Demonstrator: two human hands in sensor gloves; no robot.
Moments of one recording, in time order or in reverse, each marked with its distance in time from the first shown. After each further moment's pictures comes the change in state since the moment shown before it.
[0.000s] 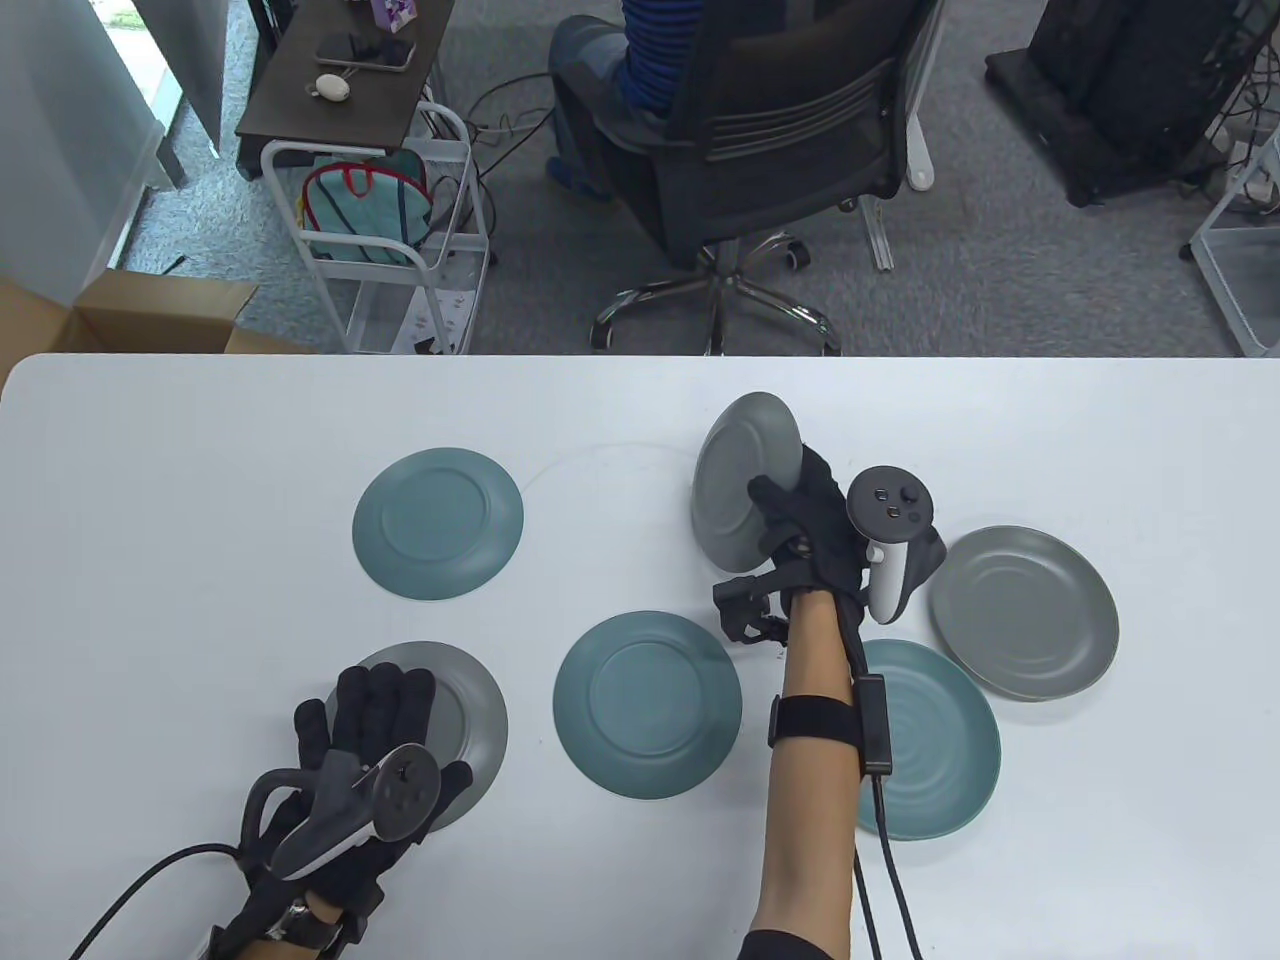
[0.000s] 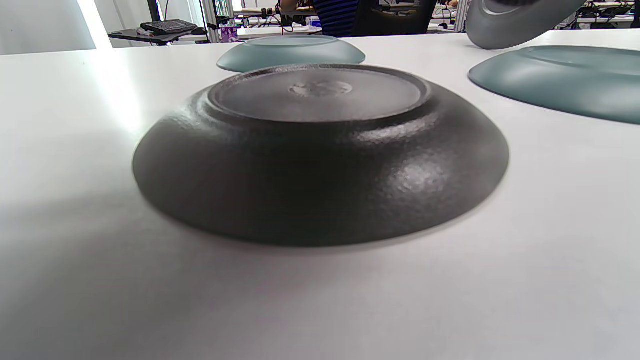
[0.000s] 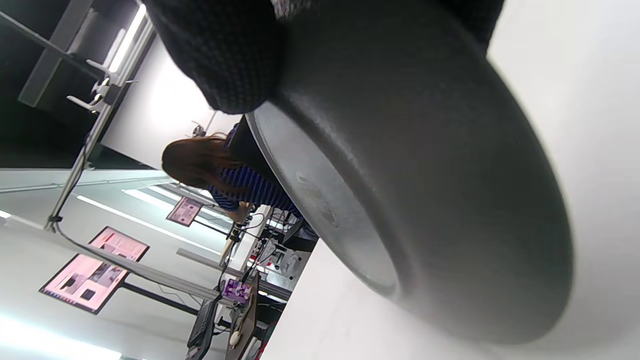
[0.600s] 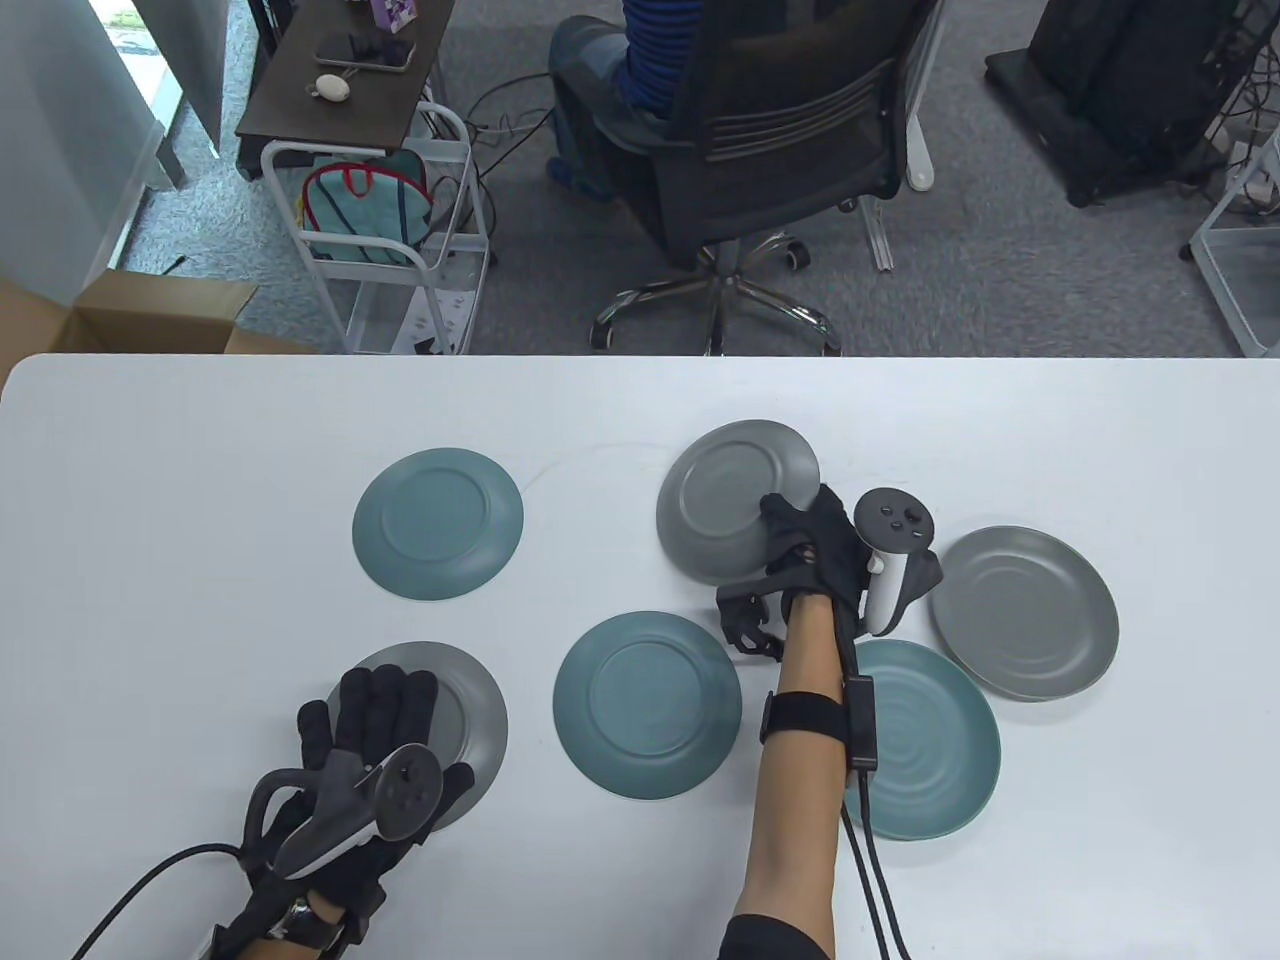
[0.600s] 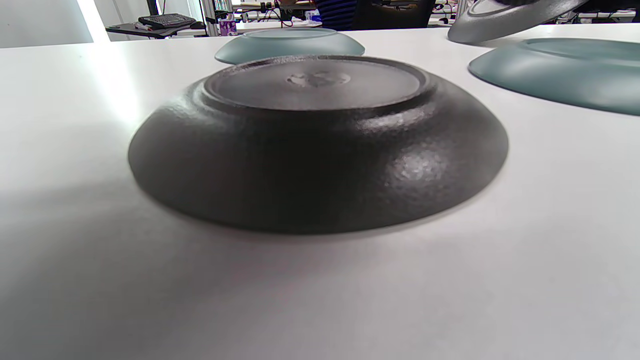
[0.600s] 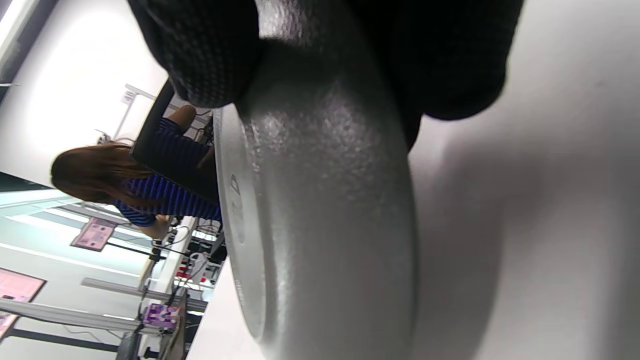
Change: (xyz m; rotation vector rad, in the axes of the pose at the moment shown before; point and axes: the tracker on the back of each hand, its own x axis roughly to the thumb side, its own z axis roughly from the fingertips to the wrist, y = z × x) left_hand 0.001 -0.001 0.000 -0.018 -0.001 0.002; right_hand -0.039 0.010 -0.010 -0.038 0.236 0.027
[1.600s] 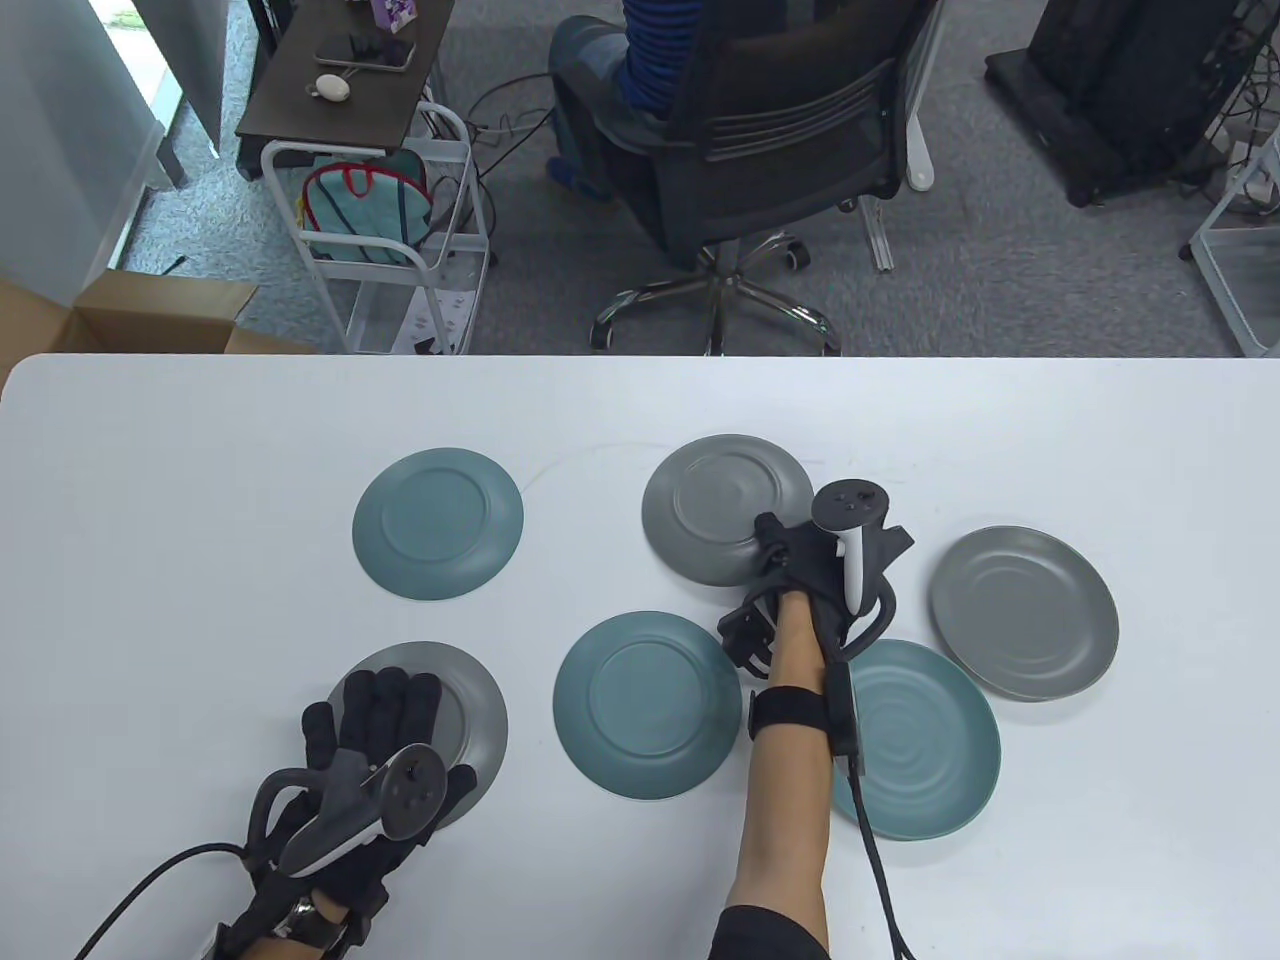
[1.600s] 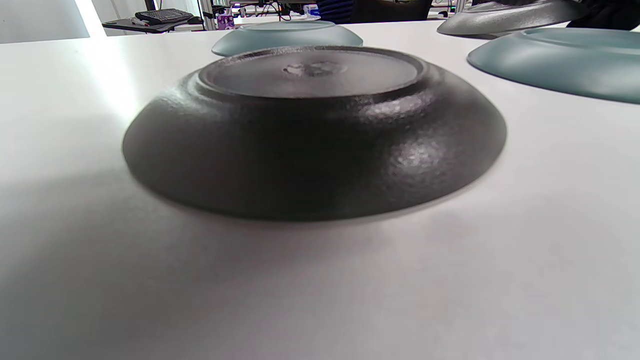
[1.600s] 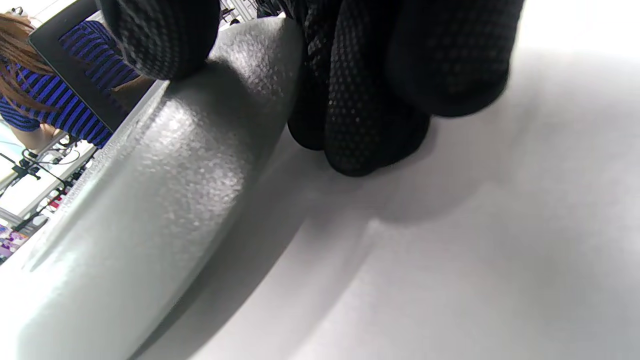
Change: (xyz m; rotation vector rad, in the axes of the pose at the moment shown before) left_hand 0.003 0.000 -0.001 -0.013 -0.003 -0.011; right_hand 0.000 0.015 -0.004 -0.048 0.095 0.448
